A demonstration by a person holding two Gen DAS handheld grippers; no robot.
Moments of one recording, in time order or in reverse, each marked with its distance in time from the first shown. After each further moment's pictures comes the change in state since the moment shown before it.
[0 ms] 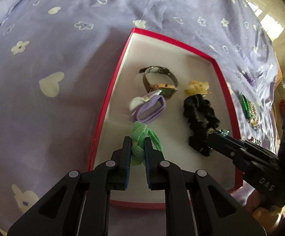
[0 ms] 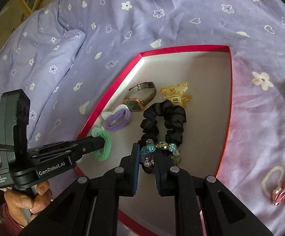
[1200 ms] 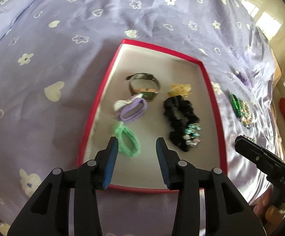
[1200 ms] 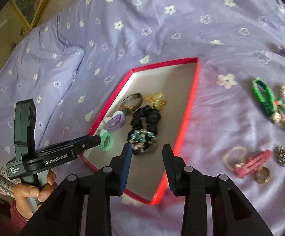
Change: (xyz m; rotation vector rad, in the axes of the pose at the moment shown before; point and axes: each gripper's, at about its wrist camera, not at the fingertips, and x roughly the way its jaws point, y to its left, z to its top) left arm -0.034 -0.032 -0.005 0.036 -0.048 0.018; right arm -0.079 -0.030 -0.021 0.087 -0.101 -0.006
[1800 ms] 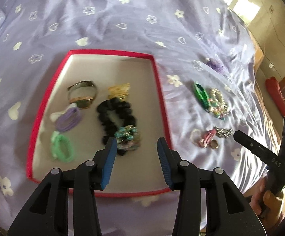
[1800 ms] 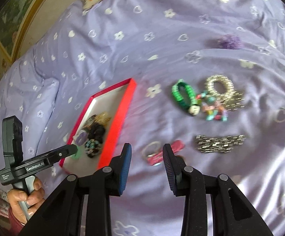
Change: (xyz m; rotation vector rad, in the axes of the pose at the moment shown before) left arm -0.003 -0.091 0.004 0.136 0.007 -0.088; right arm -0.077 -0.095 -0.013 0.170 -0.117 -0.116
